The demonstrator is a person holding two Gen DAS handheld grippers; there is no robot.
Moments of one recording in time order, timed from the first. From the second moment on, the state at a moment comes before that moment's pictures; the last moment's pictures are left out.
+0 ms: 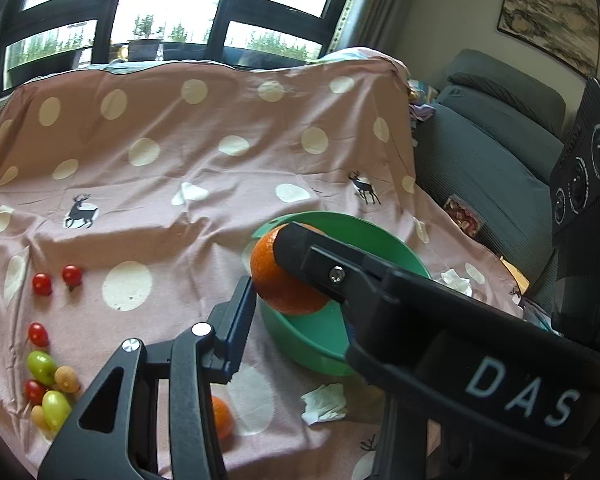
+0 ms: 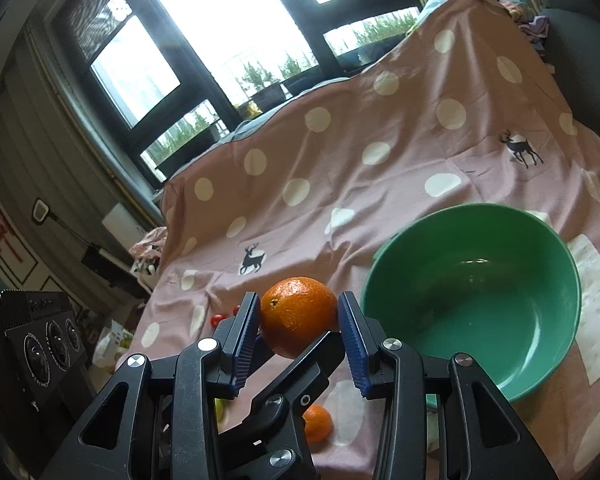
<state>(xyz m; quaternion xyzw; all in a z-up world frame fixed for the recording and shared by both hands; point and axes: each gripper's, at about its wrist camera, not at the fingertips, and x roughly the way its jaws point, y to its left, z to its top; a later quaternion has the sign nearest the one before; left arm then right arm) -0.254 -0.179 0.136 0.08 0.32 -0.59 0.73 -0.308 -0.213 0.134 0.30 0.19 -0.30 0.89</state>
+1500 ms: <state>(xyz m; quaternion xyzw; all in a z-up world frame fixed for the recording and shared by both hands) -0.291 -0.265 0.086 0.15 0.40 -0.66 0.62 -0.372 -0.278 0.092 0.41 0.20 -0.41 0.79</state>
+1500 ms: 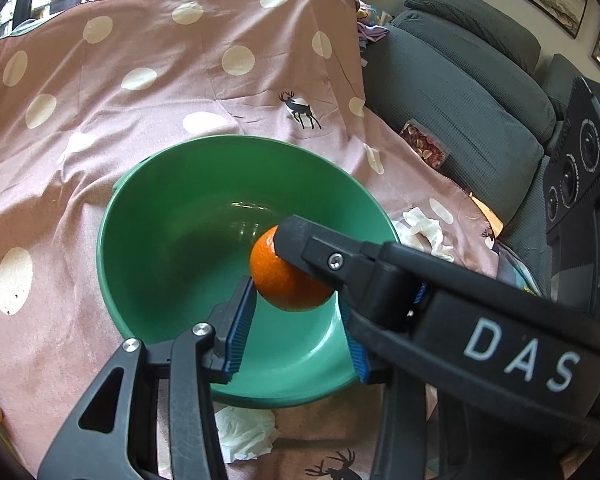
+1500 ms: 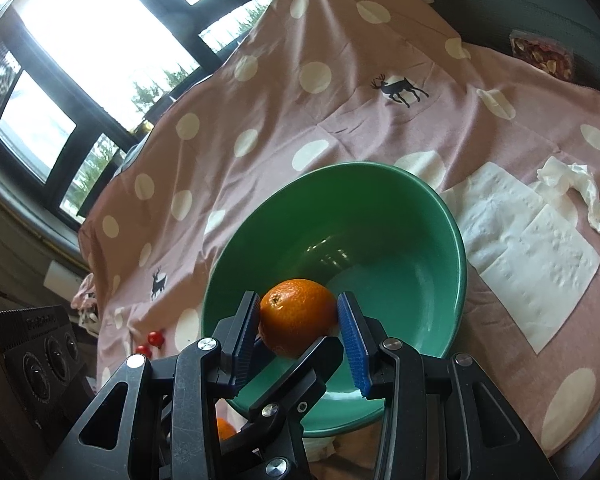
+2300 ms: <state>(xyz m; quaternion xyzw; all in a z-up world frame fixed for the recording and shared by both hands) -0.245 -0.196 0.116 0.11 0.38 -0.61 0.69 -0.357 -0.254 0.114 0.38 0.20 -0.40 0.81</state>
